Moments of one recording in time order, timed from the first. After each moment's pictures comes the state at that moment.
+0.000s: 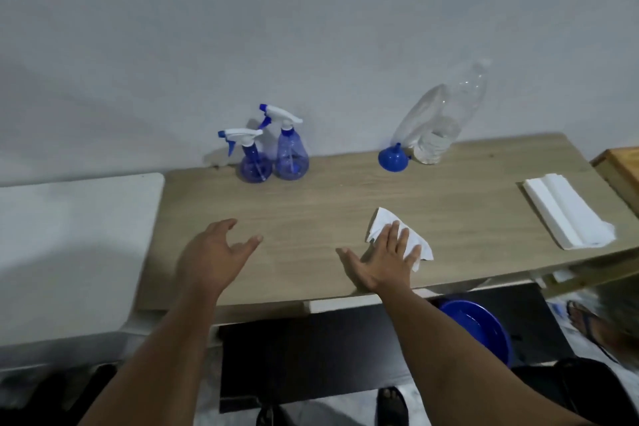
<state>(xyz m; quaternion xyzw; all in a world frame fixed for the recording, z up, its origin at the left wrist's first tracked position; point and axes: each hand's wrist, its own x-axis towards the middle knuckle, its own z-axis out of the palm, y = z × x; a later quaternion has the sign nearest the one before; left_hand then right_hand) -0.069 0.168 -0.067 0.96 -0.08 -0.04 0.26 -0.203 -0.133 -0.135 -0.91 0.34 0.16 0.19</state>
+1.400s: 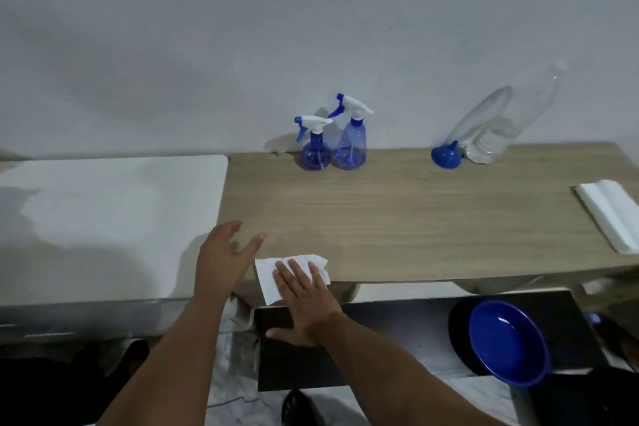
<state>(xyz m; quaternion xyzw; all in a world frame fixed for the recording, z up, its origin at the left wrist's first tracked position) -0.085 0.296 -0.053 0.91 0.02 -0.04 0.42 -0.186 0.131 -0.170 -0.97 -0.16 0.18 0.04</state>
